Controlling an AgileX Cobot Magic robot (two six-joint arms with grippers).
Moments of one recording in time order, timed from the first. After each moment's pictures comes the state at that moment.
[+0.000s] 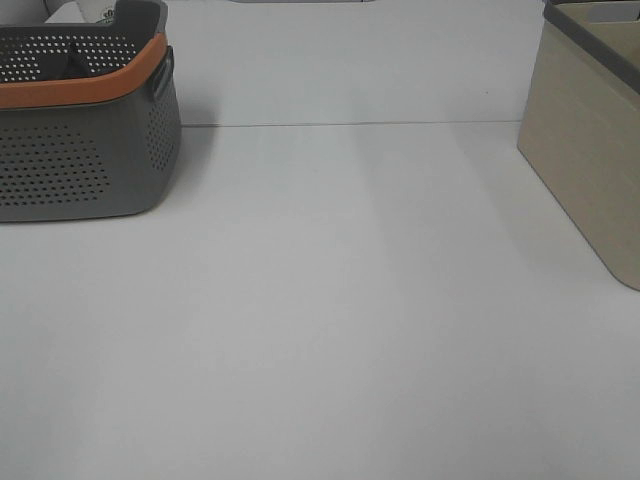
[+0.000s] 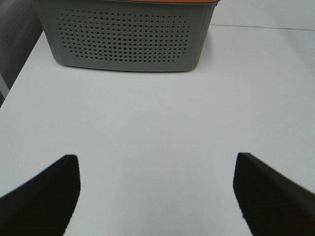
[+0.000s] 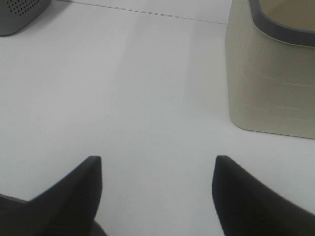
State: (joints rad) left arm 0.03 0.00 -0.51 -0.08 1.05 -0.01; right arm 0.10 0.00 -0.51 0.07 1.05 -0.13
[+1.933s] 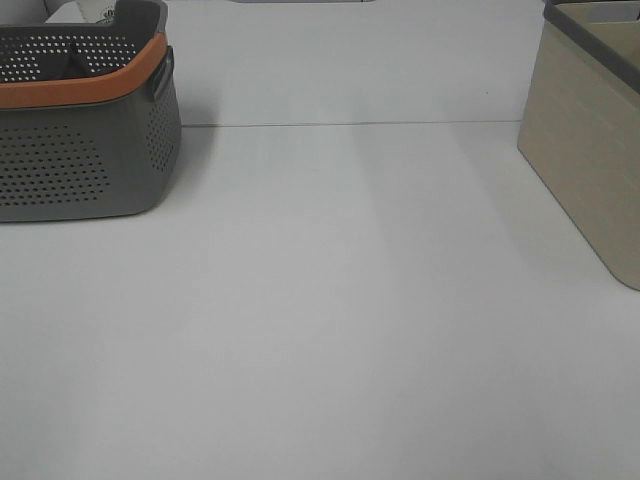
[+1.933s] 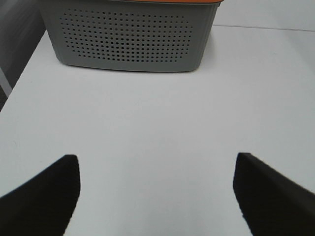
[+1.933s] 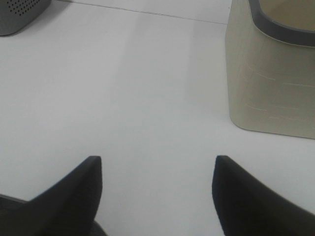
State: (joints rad) left arm 0.03 0.00 -0.51 -0.07 1.05 -0.02; right arm 0.10 0.00 -0.51 0.07 1.05 -0.13
